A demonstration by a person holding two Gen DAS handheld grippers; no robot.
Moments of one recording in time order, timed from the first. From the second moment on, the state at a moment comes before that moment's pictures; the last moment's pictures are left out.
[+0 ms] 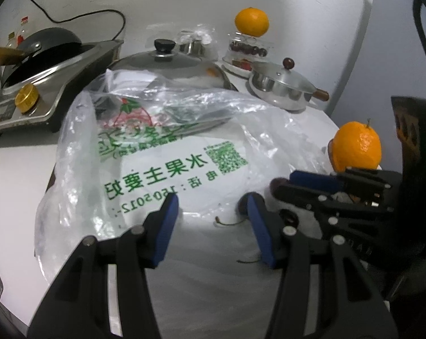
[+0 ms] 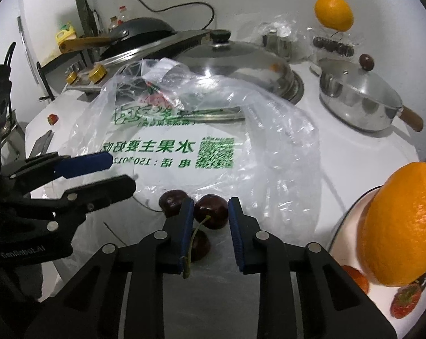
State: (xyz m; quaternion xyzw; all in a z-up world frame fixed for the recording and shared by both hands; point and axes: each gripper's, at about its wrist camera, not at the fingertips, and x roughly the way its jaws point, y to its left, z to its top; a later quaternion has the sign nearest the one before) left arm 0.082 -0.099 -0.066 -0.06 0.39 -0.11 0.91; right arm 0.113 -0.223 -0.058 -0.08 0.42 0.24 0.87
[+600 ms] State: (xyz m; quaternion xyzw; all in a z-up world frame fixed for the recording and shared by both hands) left arm 0.103 -0.129 -0.080 -0.02 0.42 -0.12 0.90; right arm 0.119 -0.235 -0.061 -0.09 0.42 0.22 0.87
